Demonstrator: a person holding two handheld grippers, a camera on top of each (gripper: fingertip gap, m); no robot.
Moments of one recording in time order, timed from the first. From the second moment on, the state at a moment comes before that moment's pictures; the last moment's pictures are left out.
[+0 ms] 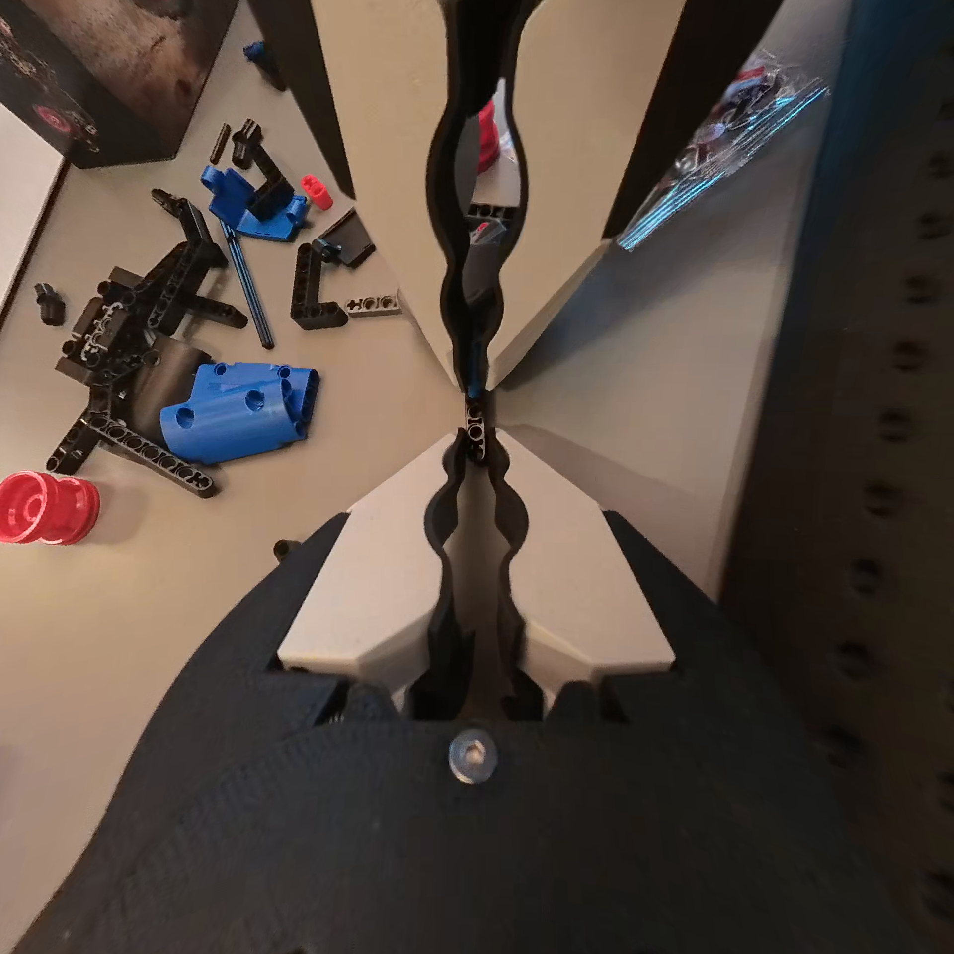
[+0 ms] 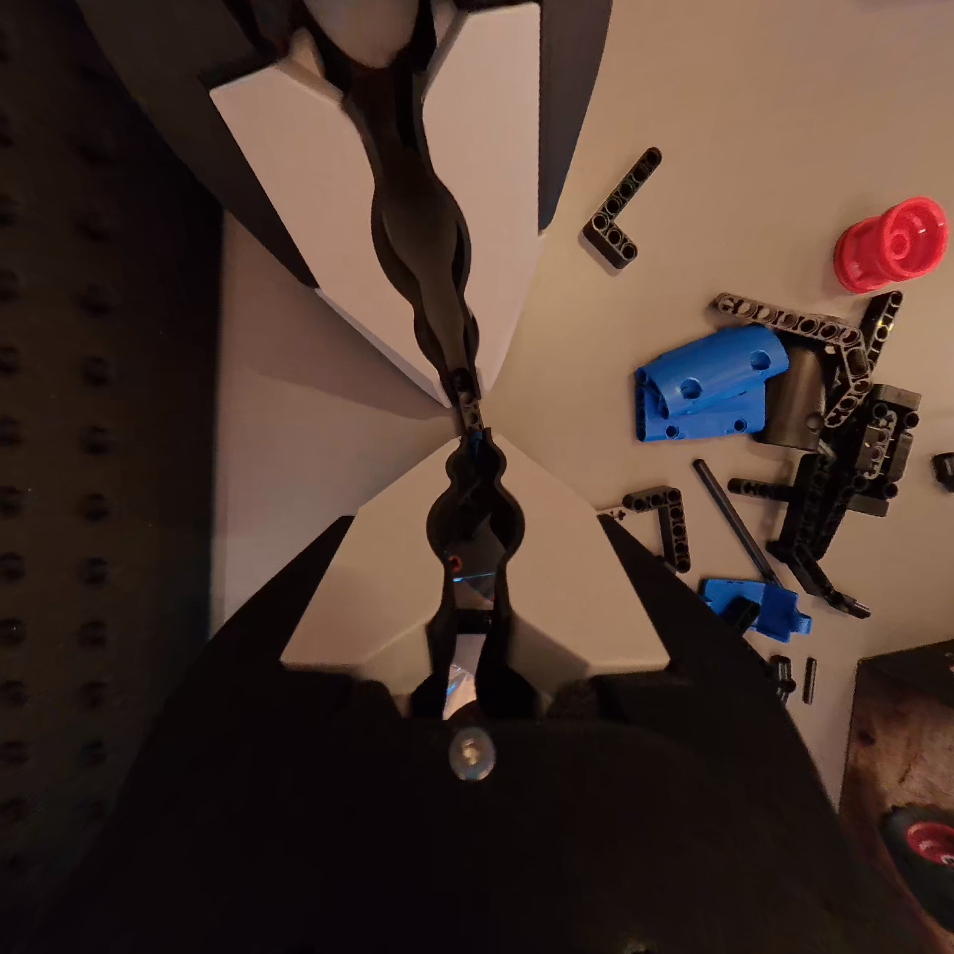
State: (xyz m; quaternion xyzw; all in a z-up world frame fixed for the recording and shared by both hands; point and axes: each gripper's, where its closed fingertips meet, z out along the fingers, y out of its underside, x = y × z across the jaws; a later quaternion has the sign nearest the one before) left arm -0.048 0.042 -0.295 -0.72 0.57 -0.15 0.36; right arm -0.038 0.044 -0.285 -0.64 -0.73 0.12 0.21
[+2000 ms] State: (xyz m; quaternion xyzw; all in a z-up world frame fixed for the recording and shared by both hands) left arm -0.046 0.044 -0.295 -0.73 0.55 -0.18 0.36; right arm -0.043 0.049 -0.272 -0.62 -0.75 0.14 0.15
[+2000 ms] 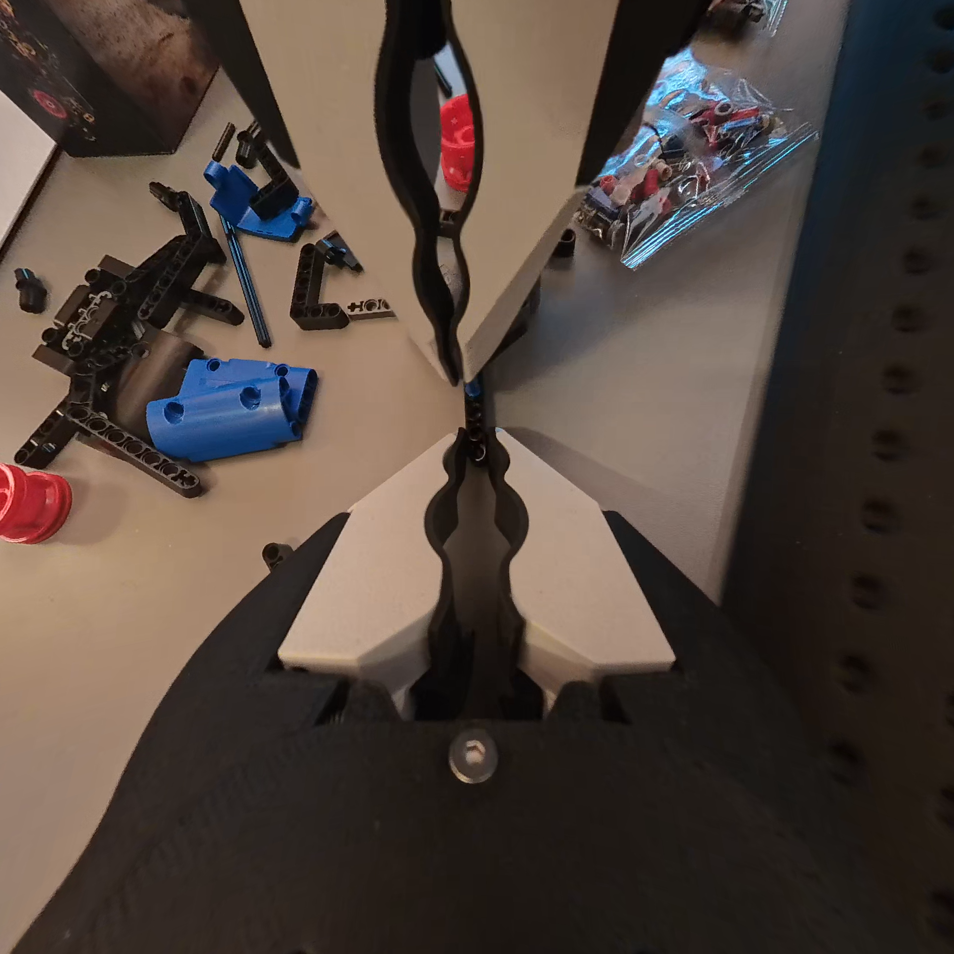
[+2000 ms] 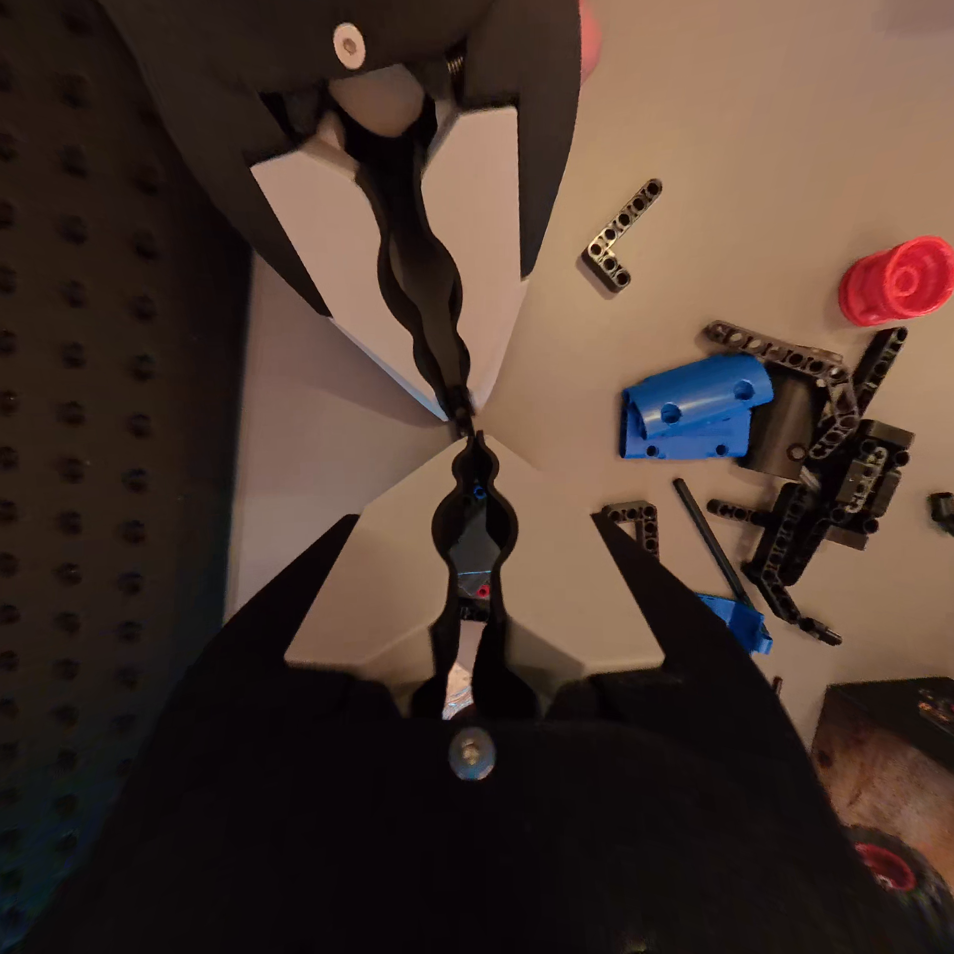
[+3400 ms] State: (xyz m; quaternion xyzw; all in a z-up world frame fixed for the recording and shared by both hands) left arm -0.051 0.052 -0.293 -0.71 0.58 -0.09 0.39; right arm 0.016 0.056 -0.233 -0.69 -0.62 0.17 0.34
